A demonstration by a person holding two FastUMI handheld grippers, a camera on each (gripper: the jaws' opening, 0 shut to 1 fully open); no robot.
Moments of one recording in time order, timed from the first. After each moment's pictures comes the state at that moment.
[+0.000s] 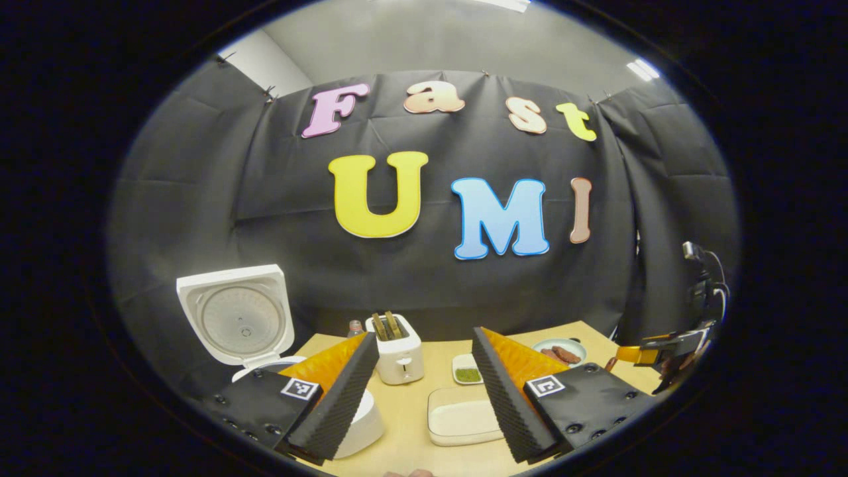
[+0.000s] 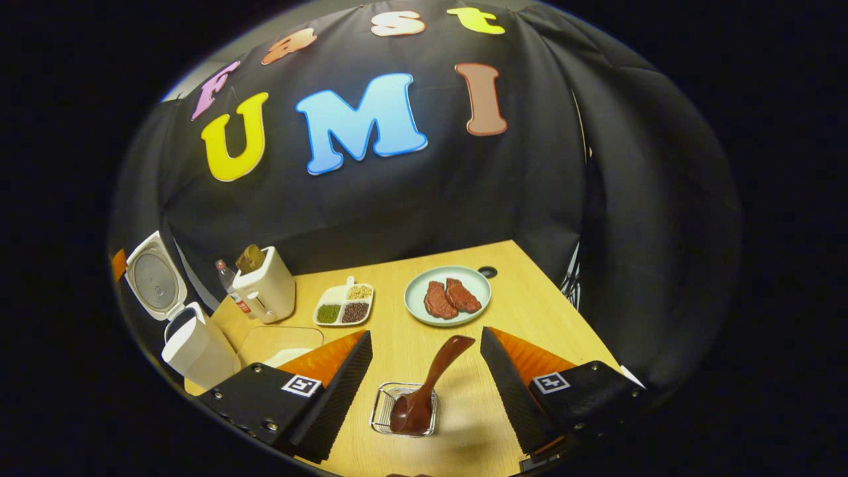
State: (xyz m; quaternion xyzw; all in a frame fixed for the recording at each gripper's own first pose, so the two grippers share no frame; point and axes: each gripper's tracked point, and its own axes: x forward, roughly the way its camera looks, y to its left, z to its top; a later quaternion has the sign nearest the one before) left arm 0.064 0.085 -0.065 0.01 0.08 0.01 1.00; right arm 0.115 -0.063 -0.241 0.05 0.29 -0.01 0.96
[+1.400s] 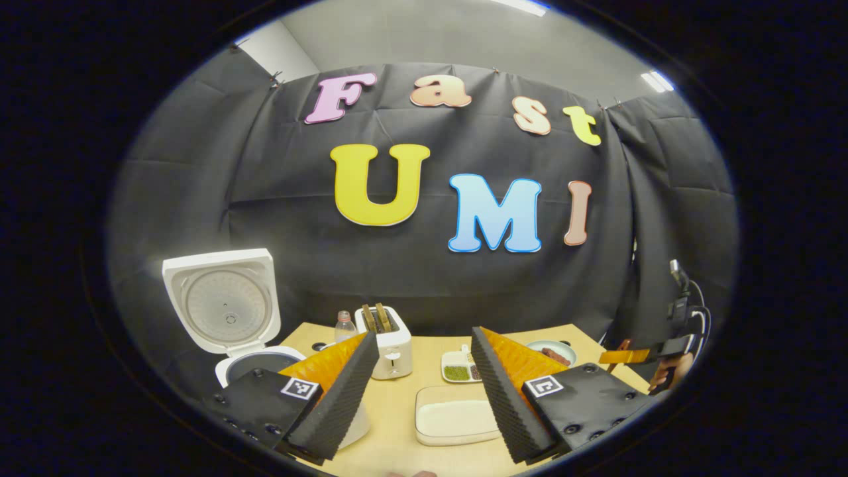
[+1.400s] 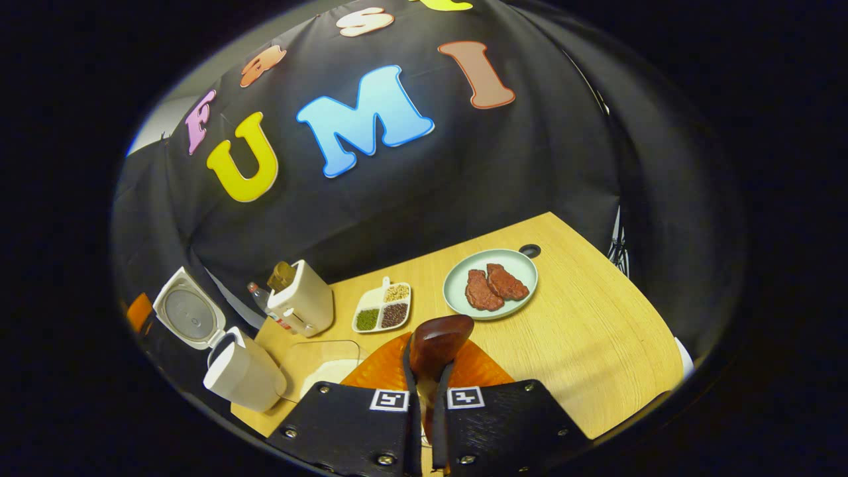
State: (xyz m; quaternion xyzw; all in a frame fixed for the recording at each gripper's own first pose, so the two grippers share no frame) left arm 0.067 0.093 -0.071 -0.02 0.09 -0.01 1.00; right arm 0.119 -0.018 -0.207 0.15 0.25 0.07 0.95
